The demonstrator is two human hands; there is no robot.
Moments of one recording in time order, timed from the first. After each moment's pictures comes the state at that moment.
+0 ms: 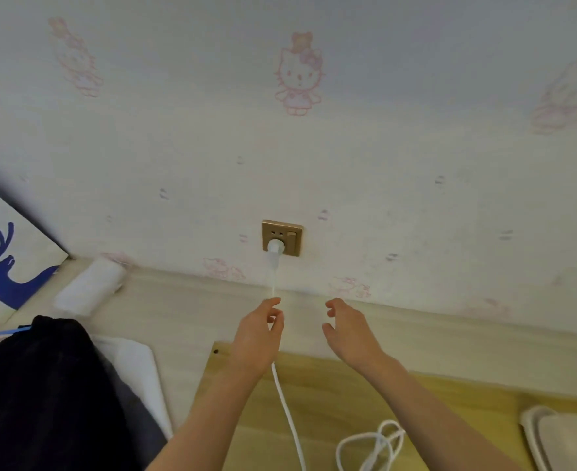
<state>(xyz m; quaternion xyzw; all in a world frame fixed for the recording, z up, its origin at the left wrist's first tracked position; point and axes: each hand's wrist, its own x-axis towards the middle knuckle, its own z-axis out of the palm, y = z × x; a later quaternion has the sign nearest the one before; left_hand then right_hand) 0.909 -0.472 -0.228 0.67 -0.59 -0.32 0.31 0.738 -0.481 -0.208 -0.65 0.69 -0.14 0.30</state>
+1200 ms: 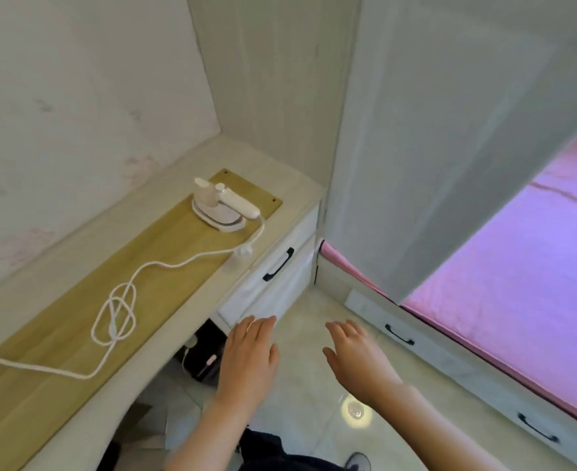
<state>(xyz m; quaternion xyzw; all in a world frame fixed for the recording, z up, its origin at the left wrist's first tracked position) 0.702 -0.063 -0.292 0.18 -0.97 -0.14 0.03 0.594 0.111 -0.268 -0.34 0.91 -0.11 0.22</state>
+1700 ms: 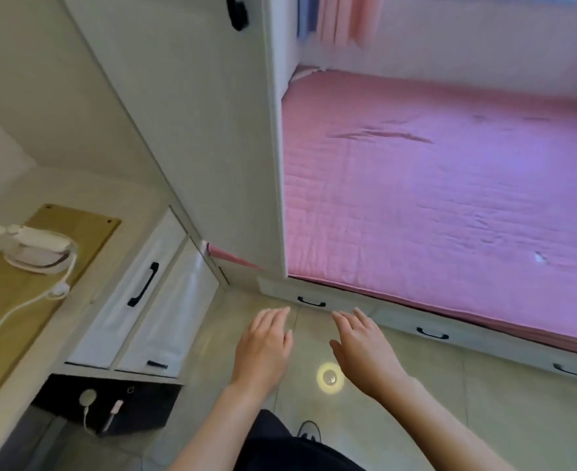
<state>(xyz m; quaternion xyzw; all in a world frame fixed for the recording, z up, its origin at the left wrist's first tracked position) 0.595 0.189 -0.286 0.00 -0.97 -0.25 -0.03 0.568 0.377 -0.286 -0.16 0.97 -0.09 0.18</state>
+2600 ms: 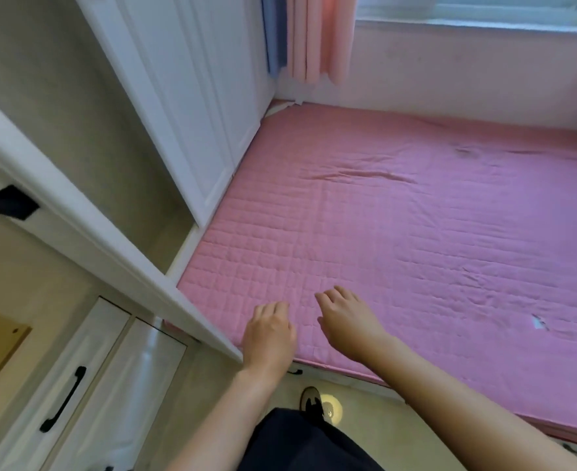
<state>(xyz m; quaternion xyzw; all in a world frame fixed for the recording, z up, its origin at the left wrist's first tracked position) 0.319 0.301 -0.266 0.04 -0.98 -0.19 -0.02 0.275 0.458 -0.263 -0.25 0.96 -0.04 0.10</state>
